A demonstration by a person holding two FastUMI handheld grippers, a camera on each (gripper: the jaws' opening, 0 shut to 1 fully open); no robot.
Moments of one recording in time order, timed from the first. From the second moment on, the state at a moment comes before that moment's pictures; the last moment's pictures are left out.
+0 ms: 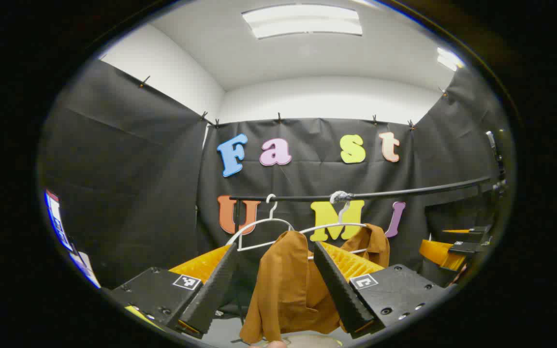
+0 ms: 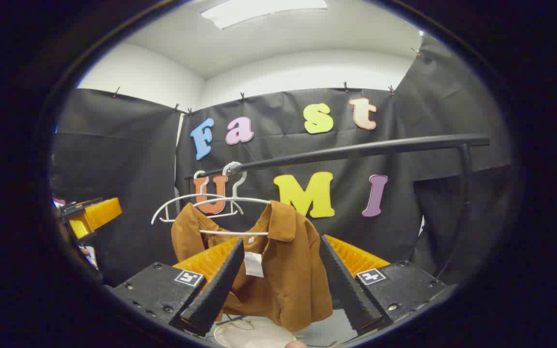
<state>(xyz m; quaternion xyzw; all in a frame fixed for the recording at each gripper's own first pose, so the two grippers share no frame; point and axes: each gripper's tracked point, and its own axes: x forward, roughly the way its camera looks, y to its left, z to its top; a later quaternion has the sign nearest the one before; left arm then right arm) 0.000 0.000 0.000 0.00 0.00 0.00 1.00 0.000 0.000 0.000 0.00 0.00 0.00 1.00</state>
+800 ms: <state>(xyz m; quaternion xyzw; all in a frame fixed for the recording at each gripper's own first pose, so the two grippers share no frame) 0.025 -0.037 -0.047 -0.02 0.06 -0.01 1.00 0.045 0.000 -0.042 0.05 0.06 0.02 1.00</state>
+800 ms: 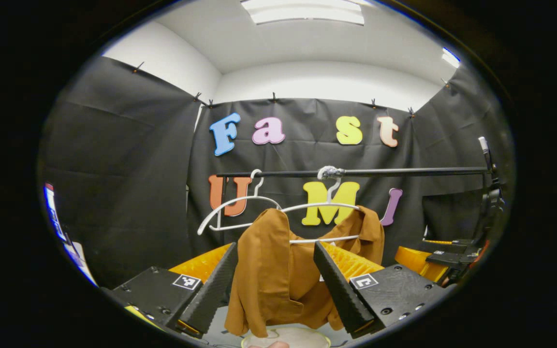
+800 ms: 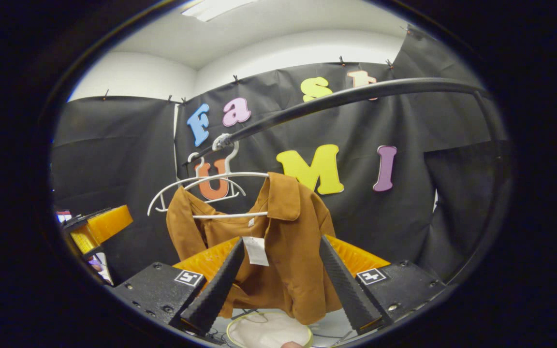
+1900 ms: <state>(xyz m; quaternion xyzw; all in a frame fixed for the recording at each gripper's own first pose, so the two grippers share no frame) 0.152 -0.041 -0.156 -0.07 0.14 0.02 0.99 0.195 0.019 -0.114 0.22 0.13 0.05 0.96</state>
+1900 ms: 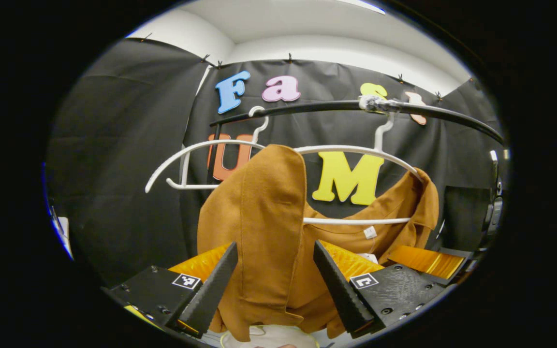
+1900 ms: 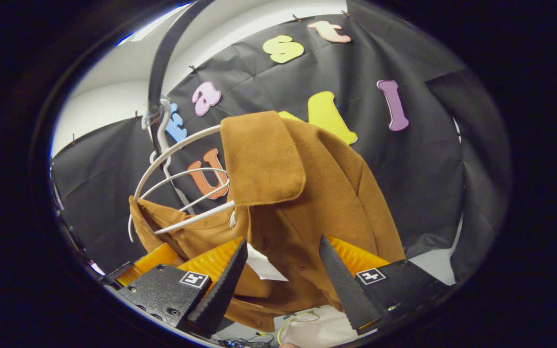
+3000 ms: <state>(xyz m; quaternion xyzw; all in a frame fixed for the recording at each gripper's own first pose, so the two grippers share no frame) 0.177 -0.010 -0.165 -0.04 0.14 0.06 0.99 0.220 -0.030 -0.097 0.28 0.07 0.02 0.96</state>
